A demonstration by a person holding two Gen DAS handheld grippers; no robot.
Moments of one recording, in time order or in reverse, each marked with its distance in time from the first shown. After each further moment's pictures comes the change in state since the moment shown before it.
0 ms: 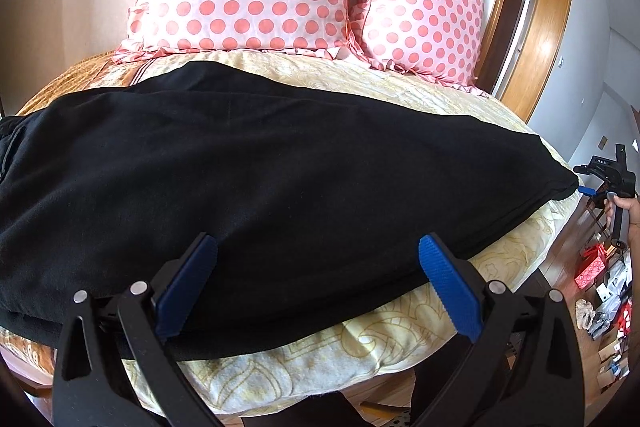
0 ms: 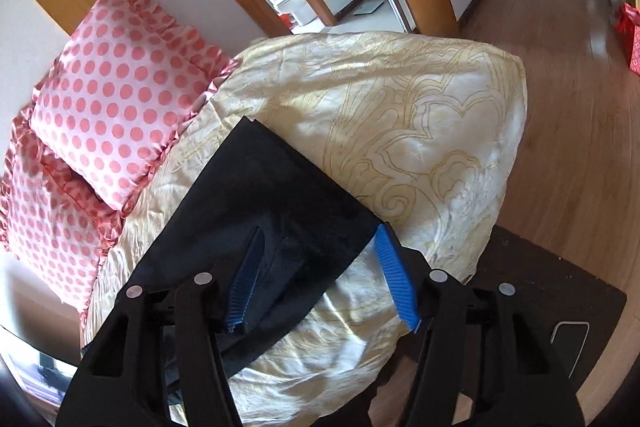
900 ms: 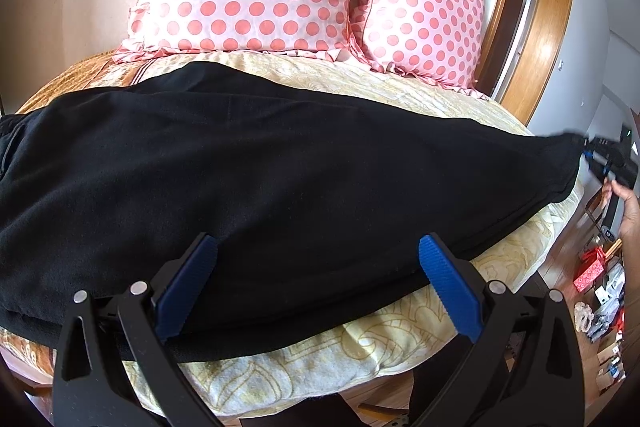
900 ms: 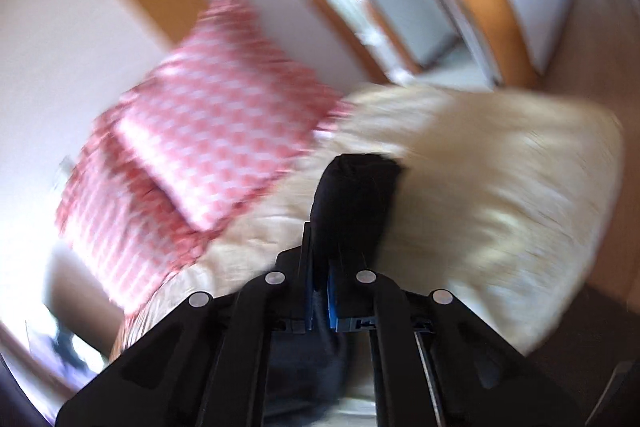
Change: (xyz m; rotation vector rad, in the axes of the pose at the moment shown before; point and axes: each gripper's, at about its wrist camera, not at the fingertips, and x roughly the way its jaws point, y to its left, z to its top) left arm 0.000 0.000 0.003 -0.012 -0.007 0.000; right arm -0.022 0.089 -0.016 -0.194 -0.201 0.333
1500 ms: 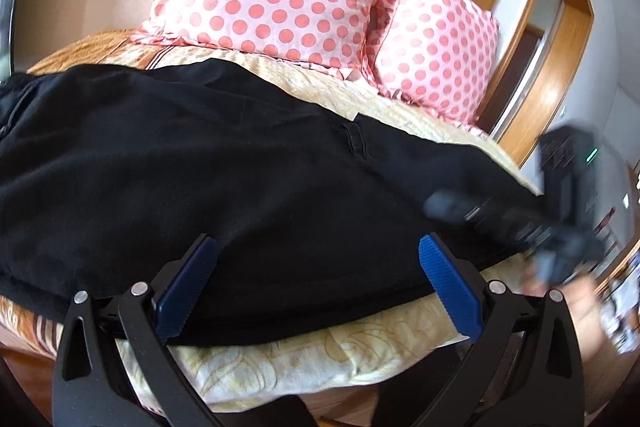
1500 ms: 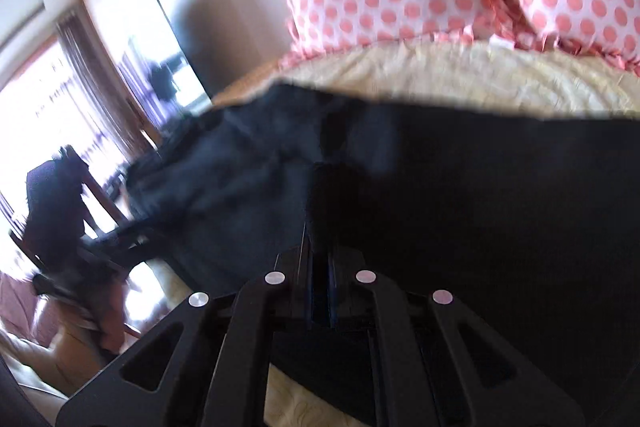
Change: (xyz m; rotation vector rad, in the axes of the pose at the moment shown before) left arm -0.015 0.012 -0.001 -0.170 -0.057 -0.047; right arm 0.099 0.262 -0.241 -0.634 0.628 0.496
